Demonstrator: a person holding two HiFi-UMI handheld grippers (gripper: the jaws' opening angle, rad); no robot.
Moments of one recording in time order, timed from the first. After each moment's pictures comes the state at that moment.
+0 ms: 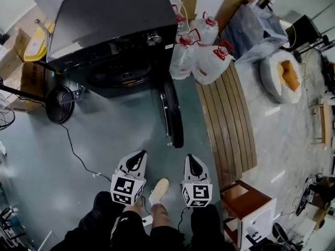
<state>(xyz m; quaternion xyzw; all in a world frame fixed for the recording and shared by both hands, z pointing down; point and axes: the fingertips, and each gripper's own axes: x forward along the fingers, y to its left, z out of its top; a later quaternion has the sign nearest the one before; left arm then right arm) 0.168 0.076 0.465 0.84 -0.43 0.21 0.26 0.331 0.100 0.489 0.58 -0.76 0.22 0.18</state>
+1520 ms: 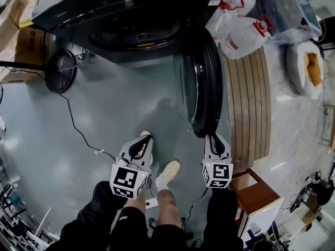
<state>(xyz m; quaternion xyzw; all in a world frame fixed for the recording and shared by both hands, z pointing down) 0.092 0.067 0.626 0.81 -0.45 0.22 0.31 0.304 0.059 0.684 0.54 -0.76 0.21 0.28</state>
